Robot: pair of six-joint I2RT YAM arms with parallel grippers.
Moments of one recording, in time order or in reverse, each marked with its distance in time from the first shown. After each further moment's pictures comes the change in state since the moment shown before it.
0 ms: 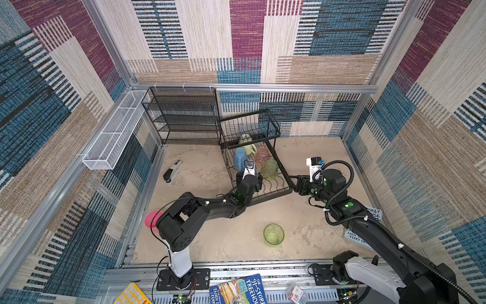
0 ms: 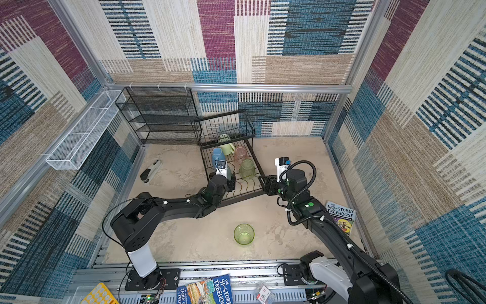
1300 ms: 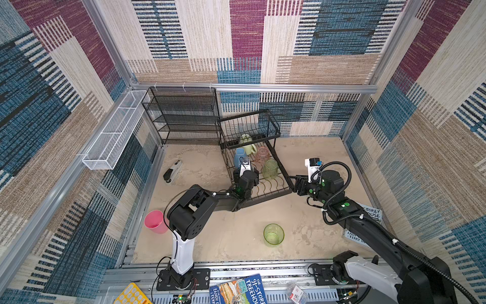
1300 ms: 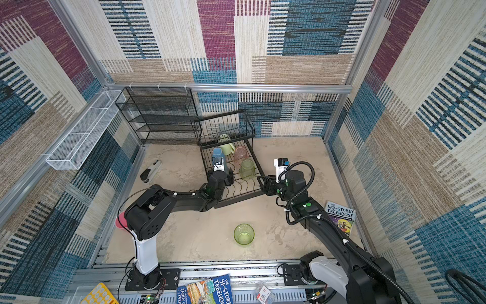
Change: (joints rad) left arm 0.069 0.130 0.082 0.047 -0.028 -0.058; right arm -0.008 0.032 -0.043 0.097 -0.017 -0.011
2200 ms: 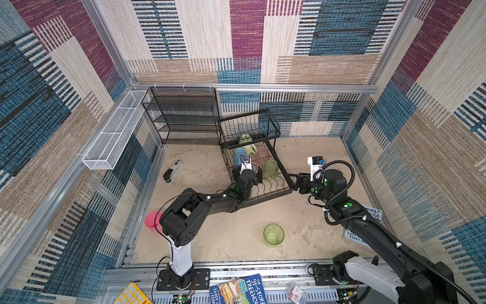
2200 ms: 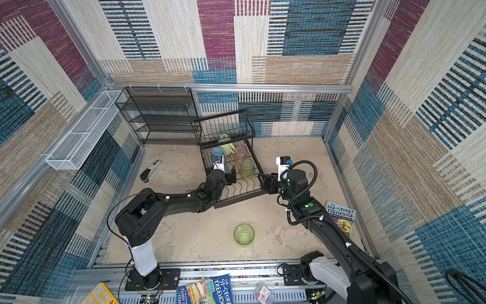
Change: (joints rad) left arm -0.018 -0.109 -0.025 -0.033 0.075 0.011; right arm -0.001 -0.025 0.031 -0.031 0.044 0.000
